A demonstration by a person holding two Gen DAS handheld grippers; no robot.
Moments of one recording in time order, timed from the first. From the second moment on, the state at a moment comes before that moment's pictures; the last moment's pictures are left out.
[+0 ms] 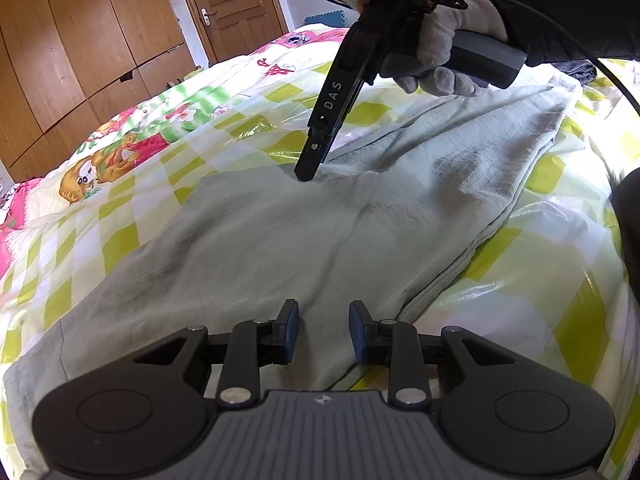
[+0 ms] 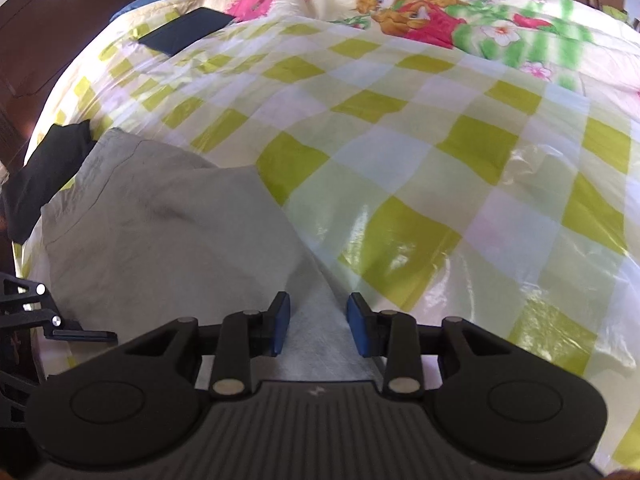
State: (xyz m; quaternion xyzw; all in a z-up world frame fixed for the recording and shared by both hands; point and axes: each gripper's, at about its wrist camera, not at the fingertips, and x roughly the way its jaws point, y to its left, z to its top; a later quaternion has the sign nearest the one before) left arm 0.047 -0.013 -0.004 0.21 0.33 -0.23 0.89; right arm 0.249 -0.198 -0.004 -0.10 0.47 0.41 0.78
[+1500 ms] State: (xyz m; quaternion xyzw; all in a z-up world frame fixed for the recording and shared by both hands) left arm -0.019 0.201 -0.003 0.06 0.31 0.07 0.95; right arm 0.188 0.113 0.019 -0.25 0.41 0.46 0.74
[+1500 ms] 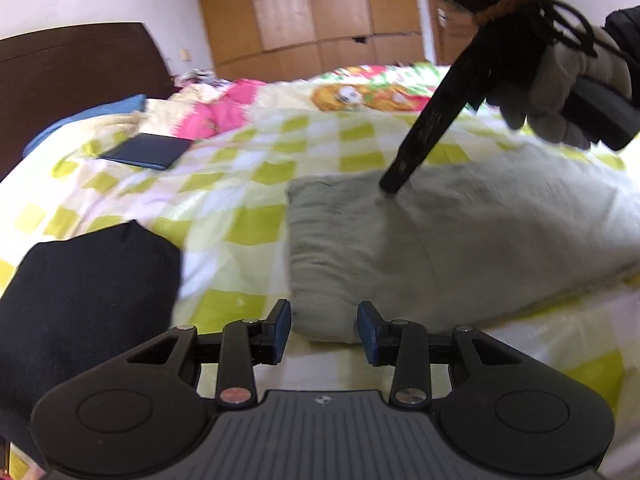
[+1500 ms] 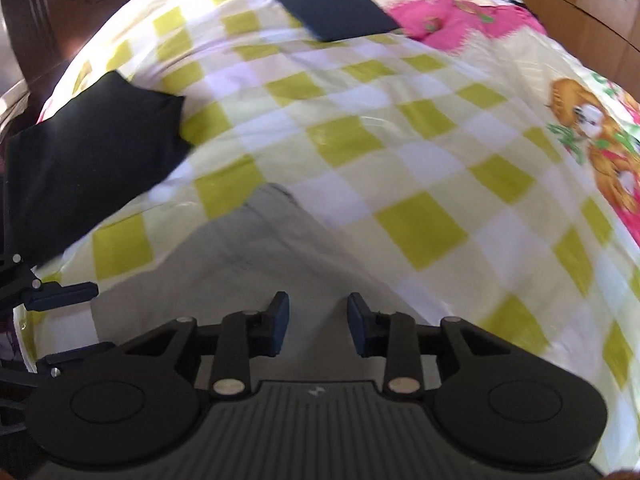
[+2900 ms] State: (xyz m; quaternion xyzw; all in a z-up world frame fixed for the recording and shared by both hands) left arm 0.046 -0.161 0.032 0.24 0.27 -0.27 0.89; right arm -0.003 -0.516 -0.017 0.40 0.29 -0.08 0.86
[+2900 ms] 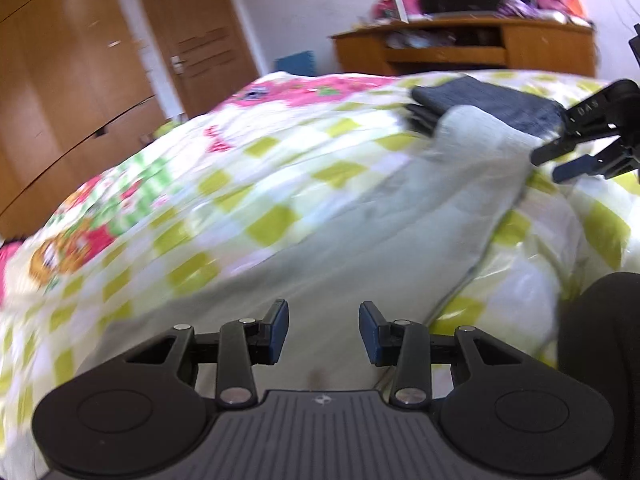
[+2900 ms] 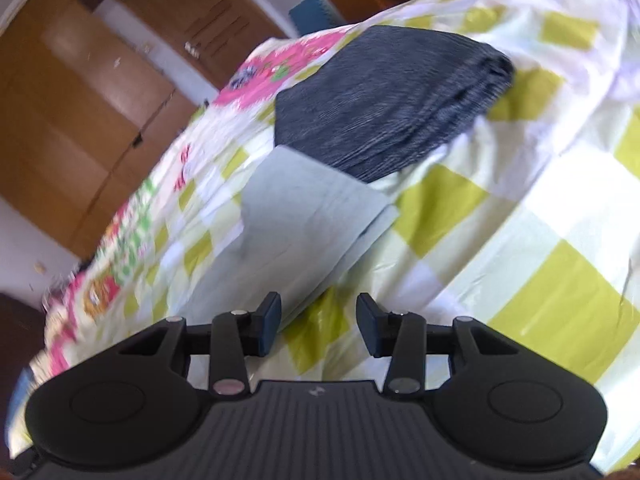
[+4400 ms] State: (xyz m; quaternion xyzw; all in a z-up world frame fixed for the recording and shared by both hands) left arm 0.037 -0.074 0.027 0.15 0.29 -0.24 0.92; right arm 0.114 -0.316 0.122 0.29 0.21 0.22 0.91
